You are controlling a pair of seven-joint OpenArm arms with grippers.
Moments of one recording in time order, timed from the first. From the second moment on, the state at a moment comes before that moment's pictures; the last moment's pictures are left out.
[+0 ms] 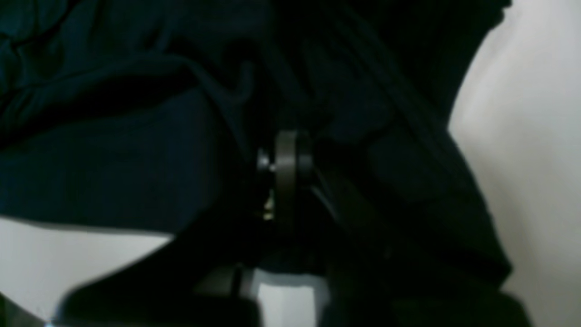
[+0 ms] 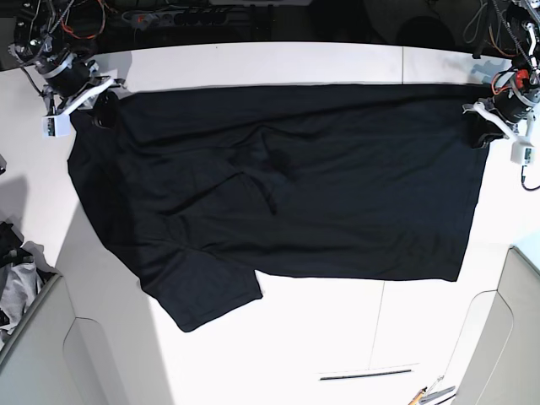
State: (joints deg) left arm 20.0 -28.4 -25.9 75.8 -32.1 -34.9 33.6; right arm -27.7 11.9 23.4 90.5 26.4 29.4 -34.1
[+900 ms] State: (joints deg) left arm 24.9 -28.4 -31.8 75.7 -40.9 -36.6 39.3; right arm -34.9 12.9 24.3 93.6 31.8 29.6 -37.9
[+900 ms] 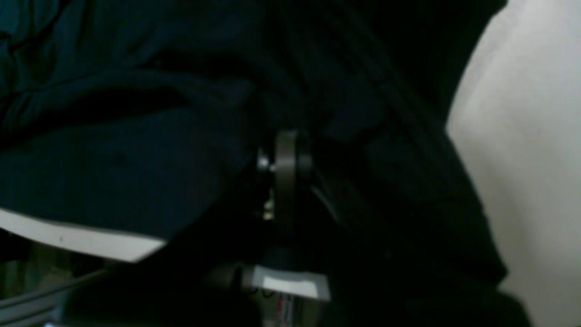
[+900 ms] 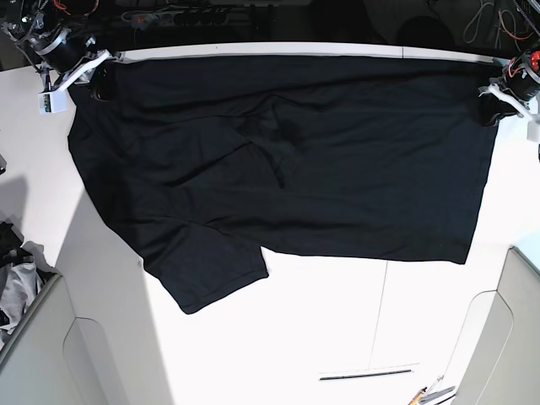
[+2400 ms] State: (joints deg) left arm 25.5 -27.7 -40.2 88.9 -32.3 -32.7 33.7; right arm -20.2 12.5 28.5 94.8 41.1 29.8 -42.0
